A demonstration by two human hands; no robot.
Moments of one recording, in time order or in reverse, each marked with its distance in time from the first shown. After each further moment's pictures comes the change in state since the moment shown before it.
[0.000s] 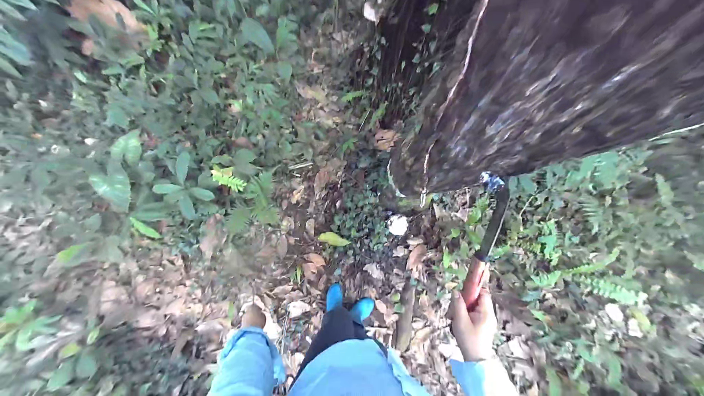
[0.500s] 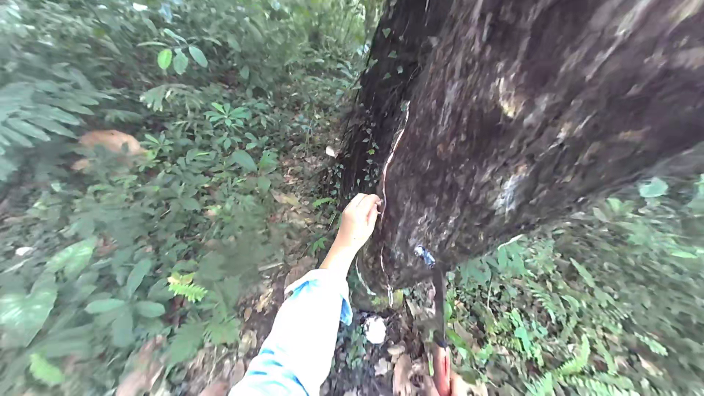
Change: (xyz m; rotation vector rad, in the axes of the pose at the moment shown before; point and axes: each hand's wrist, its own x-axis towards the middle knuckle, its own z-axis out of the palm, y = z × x) left_hand -0.257 0.429 -0.257 -0.819 1.094 1.976; right_hand 0.026 -0.062 -0.010 -0.065 0.096 -0.288
